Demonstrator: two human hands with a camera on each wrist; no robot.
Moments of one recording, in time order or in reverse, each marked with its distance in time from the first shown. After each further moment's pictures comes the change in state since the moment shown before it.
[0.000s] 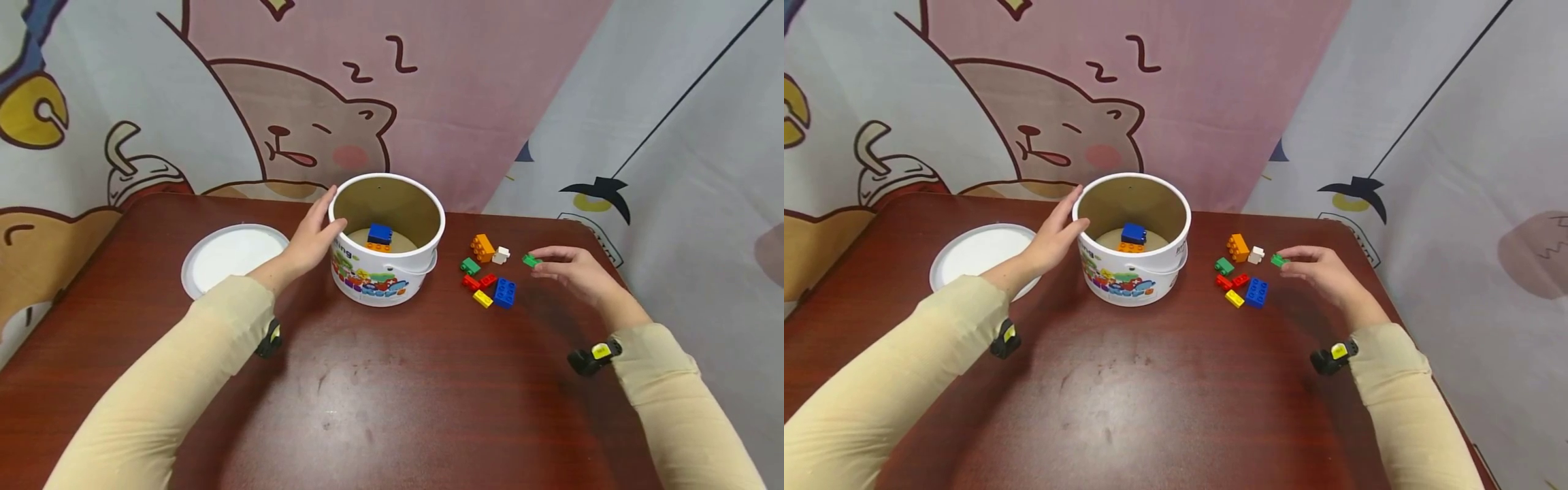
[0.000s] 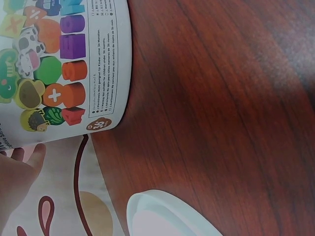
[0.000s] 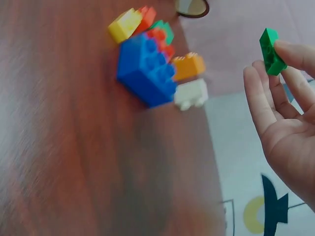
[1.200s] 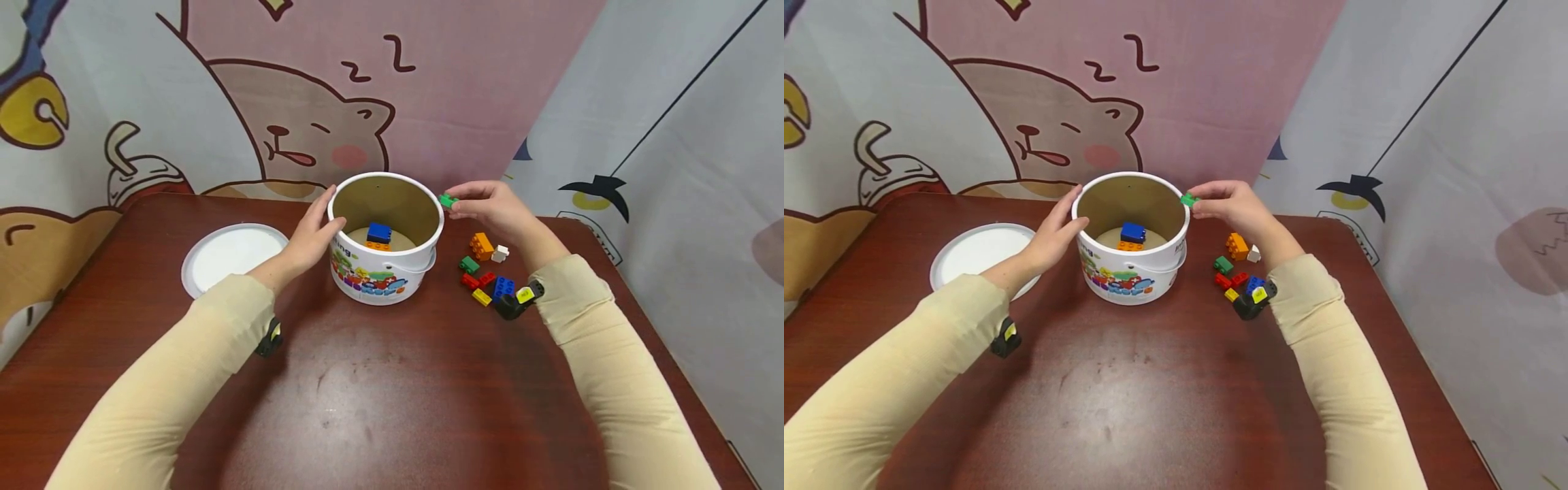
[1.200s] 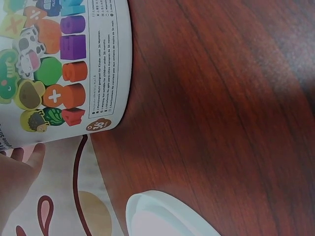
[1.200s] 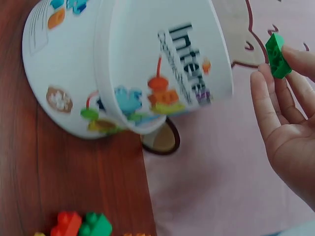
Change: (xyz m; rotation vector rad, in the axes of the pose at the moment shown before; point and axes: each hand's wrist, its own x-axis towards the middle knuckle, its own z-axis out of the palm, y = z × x) left_hand 0.002 -0.001 0.001 -0.030 0.018 -0.001; right_hand 0.065 -0.113 0.097 0.210 -0.204 -0.250
